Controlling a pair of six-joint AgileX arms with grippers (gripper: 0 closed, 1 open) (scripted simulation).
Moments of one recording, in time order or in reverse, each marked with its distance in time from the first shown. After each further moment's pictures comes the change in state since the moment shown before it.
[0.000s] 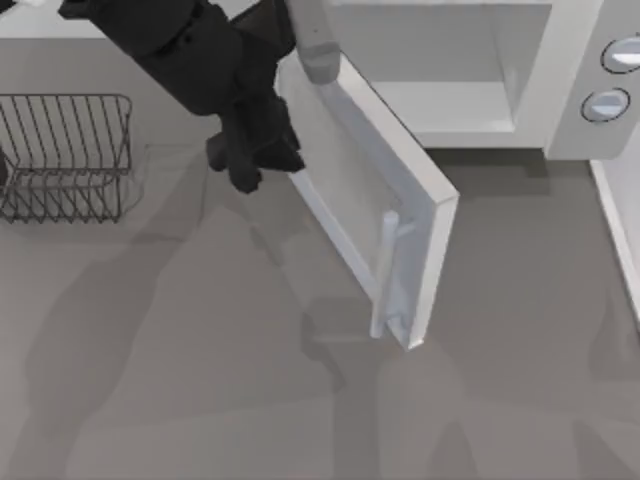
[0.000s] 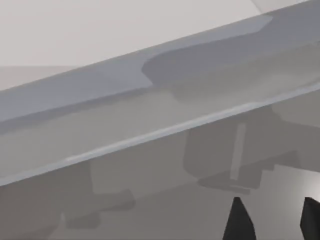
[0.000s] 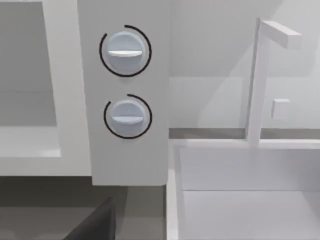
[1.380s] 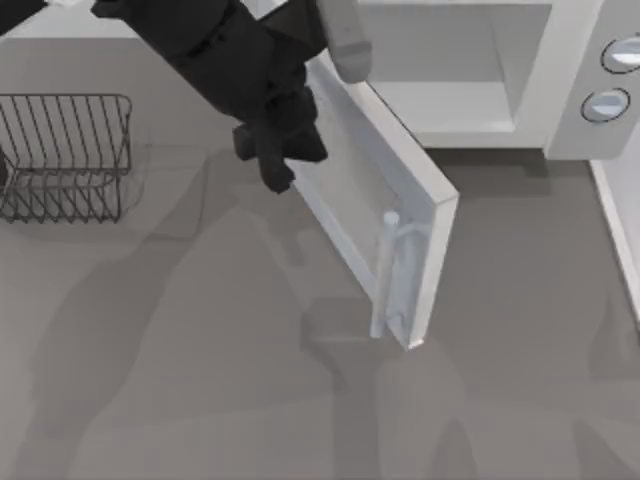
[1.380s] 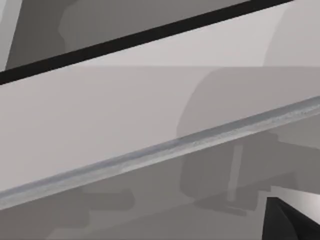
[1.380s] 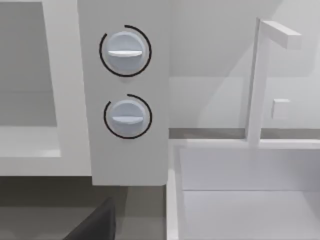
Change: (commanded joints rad) left arm -0.044 0.029 0.038 0.013 -0.016 -0.051; right arm 0.000 0.000 0.000 0.000 0.000 0.000
